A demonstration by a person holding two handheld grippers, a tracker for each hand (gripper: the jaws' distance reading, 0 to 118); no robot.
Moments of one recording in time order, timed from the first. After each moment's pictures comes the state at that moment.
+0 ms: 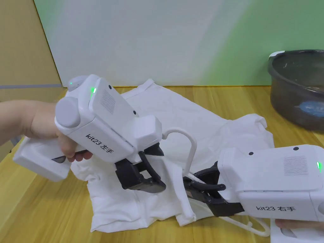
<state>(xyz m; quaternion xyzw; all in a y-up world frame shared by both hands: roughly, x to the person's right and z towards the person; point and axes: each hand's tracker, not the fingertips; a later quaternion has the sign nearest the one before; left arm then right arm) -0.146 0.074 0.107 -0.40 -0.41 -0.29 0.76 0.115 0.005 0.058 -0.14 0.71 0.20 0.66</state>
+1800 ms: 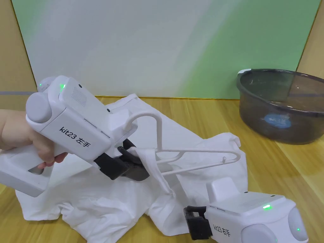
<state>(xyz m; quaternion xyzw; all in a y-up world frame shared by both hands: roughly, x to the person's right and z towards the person) -0.151 0.094 0.124 -0.36 -0.42 -0.21 0.81 0.125 -0.018 0.118 -0.35 0.33 0.16 0.86</state>
